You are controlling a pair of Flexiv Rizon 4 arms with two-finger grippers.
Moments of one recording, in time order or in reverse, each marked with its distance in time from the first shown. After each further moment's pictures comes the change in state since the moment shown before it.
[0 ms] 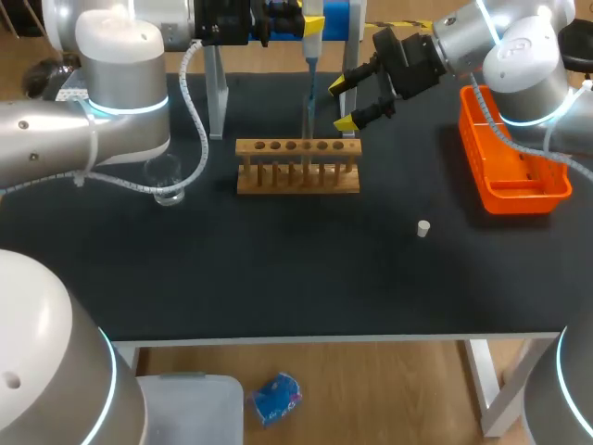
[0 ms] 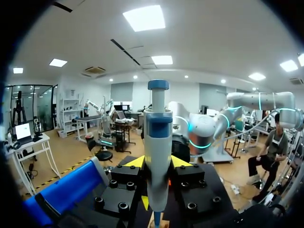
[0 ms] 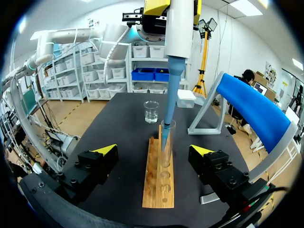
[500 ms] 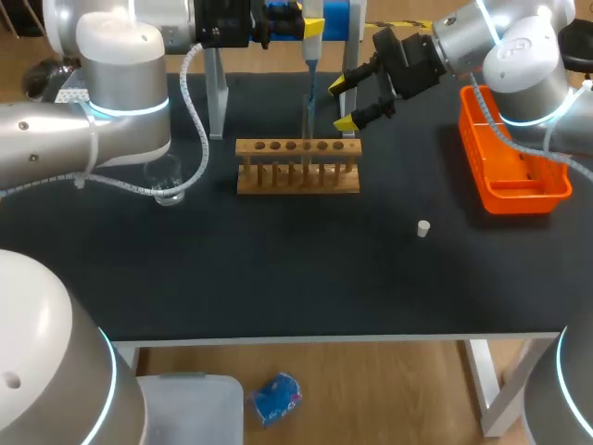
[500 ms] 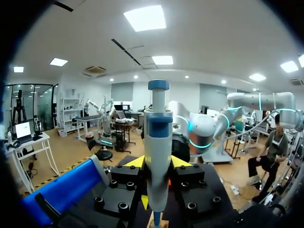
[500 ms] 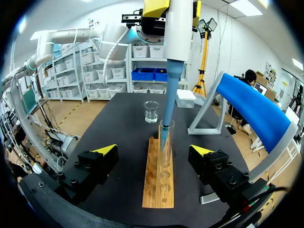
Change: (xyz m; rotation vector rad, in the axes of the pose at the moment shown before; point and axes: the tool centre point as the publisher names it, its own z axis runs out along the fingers) left arm 0.001 0.003 0.000 0.002 -0.002 -0.007; right arm 0.000 0.000 0.000 0.000 0.000 0.000
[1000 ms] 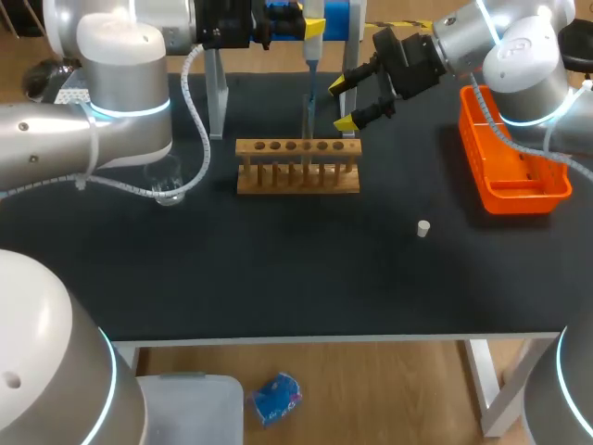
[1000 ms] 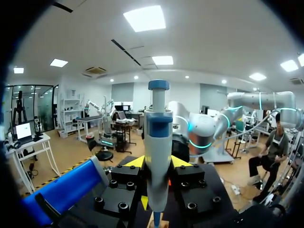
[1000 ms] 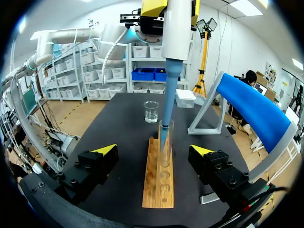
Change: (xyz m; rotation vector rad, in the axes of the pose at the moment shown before) left arm 0.002 -0.001 0.001 0.002 -0.006 0.007; right arm 0.000 0.000 0.000 0.000 0.000 0.000
